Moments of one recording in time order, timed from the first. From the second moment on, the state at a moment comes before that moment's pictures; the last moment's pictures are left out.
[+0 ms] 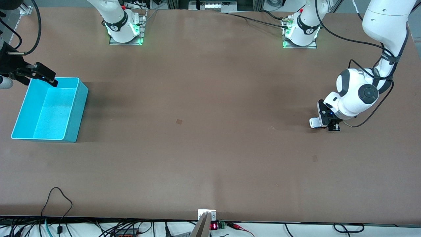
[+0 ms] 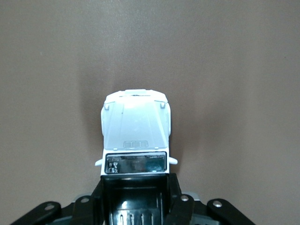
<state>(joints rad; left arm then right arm) 0.12 0.42 -0.02 -2.23 0.14 2.64 1.50 -0.03 -0.04 0.01 -1.69 0.00 1.70 0.04</state>
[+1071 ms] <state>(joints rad) 0.41 0.49 -0.01 -2.11 0.14 2.63 1.84 -0.03 -0.04 0.01 -1.69 0.00 1.70 0.04</state>
